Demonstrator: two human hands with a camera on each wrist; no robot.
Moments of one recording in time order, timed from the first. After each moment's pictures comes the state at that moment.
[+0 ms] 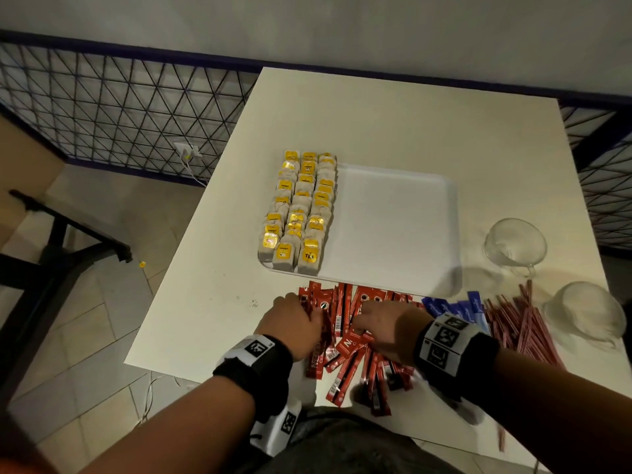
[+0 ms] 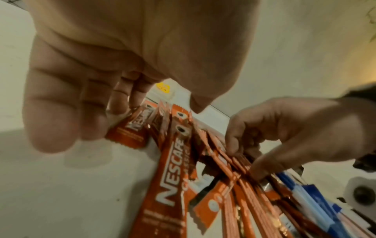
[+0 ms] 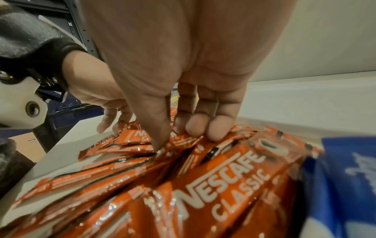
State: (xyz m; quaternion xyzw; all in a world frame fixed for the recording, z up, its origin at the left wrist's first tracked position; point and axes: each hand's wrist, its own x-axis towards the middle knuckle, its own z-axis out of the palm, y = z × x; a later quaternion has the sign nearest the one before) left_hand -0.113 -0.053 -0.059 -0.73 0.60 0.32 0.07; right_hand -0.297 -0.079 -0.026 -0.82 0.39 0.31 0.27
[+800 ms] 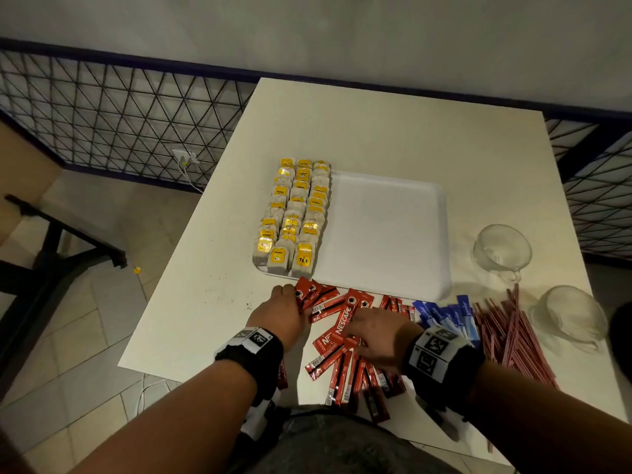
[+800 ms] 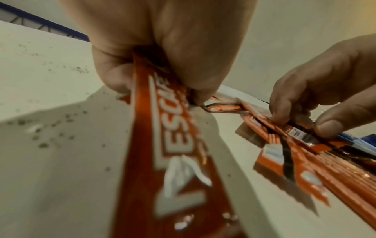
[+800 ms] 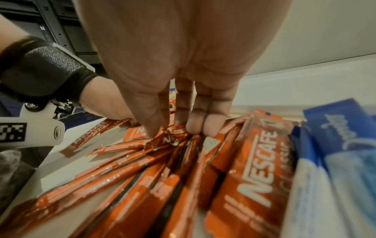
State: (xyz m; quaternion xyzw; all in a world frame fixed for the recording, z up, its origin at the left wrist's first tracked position) left_hand -0.107 -0.065 -0.071 -0.71 0.64 0.27 0.06; right_hand -0.303 -0.067 -0.032 -0.84 0.40 0.23 0.28
